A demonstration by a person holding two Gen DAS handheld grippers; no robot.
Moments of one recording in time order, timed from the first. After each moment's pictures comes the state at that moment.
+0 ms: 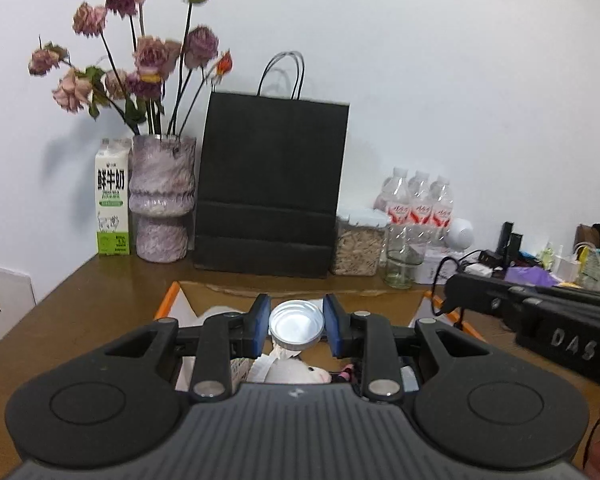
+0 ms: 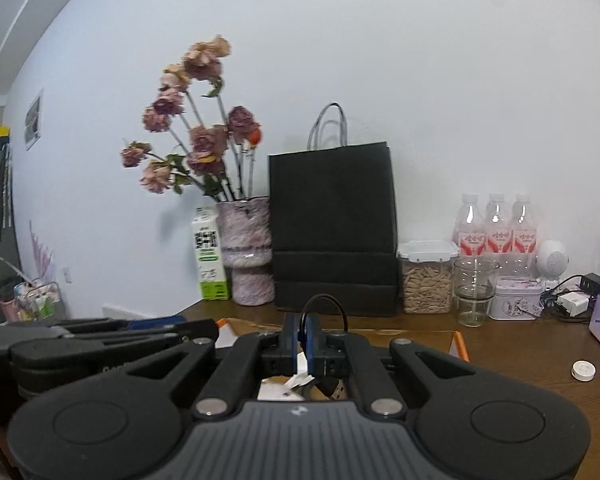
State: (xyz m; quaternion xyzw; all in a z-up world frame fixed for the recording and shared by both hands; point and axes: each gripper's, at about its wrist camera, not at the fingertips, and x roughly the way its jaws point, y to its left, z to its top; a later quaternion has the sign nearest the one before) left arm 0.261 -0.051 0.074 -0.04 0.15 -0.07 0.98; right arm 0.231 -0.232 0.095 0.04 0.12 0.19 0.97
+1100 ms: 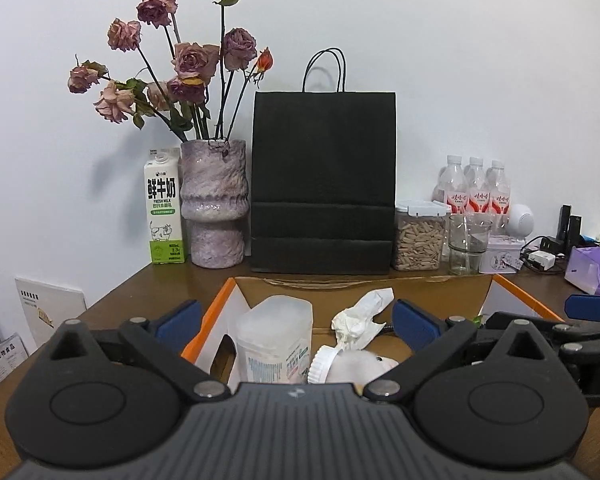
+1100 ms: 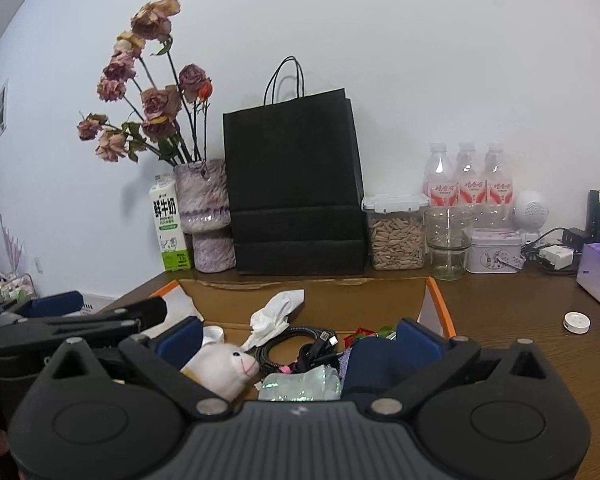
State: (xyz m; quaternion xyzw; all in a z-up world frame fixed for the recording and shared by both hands) left arm 0.261 -0.051 0.048 0.00 0.13 0.02 0.99; right arm 0.253 -0.244 0.046 0.04 0.16 0.15 0.97
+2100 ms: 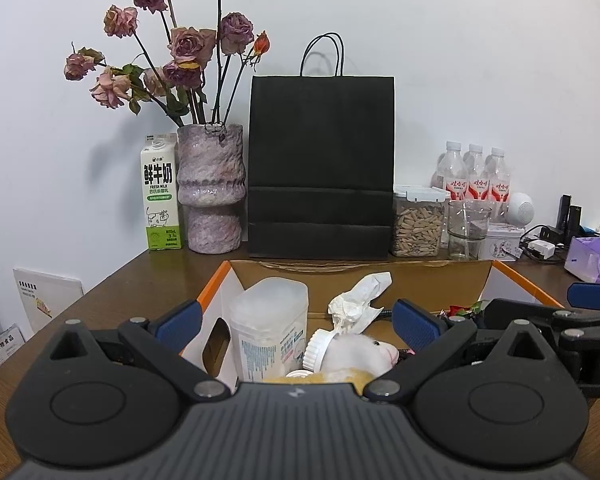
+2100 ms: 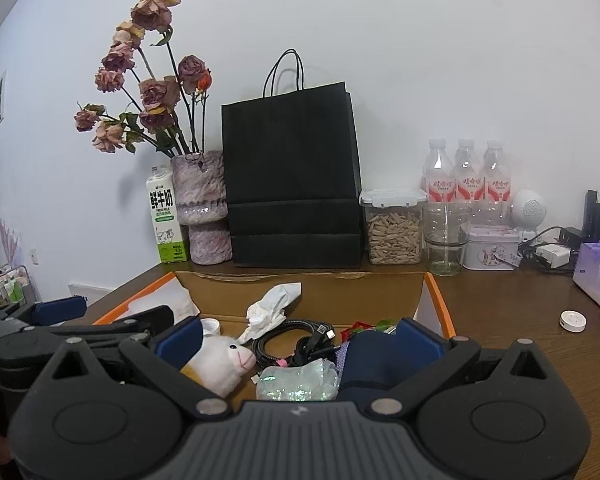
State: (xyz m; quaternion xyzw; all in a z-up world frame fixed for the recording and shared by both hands) left arm 0.265 -0.053 0.040 0.00 0.15 0.02 0.99; right arm 0.255 -0.238 0.045 0.03 0.17 0.15 0.97
